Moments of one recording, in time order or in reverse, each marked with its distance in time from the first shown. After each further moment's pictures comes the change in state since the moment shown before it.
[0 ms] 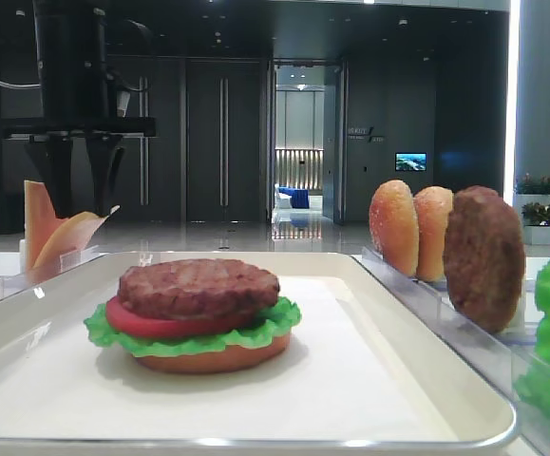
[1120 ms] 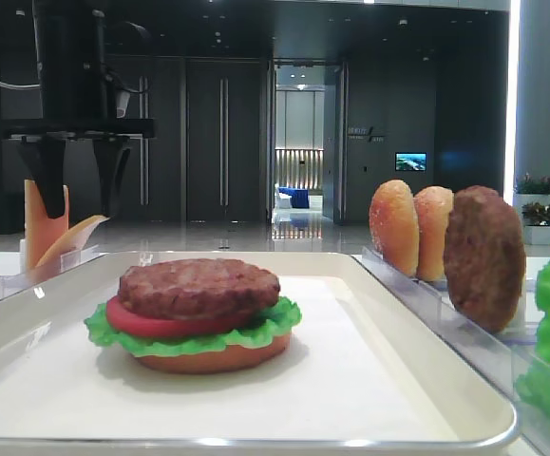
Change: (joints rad) left arm 0.000 0.000 0.000 0.007 -0.023 0.009; right arm 0.000 0.000 0.000 0.000 0.000 0.000
